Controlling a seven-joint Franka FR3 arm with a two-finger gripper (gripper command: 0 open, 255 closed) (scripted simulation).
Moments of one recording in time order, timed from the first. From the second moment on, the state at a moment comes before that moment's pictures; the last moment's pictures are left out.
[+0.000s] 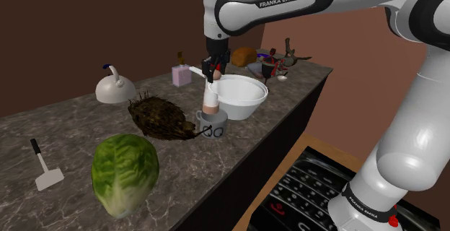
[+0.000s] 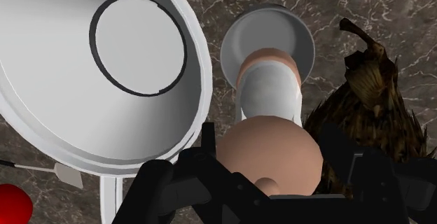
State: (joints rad) arm -0.05 0.10 0.35 -1.76 -0.25 1.90 0.21
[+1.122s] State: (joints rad) arm -0.05 0.11 0.35 -1.78 -0.25 1.92 0.22
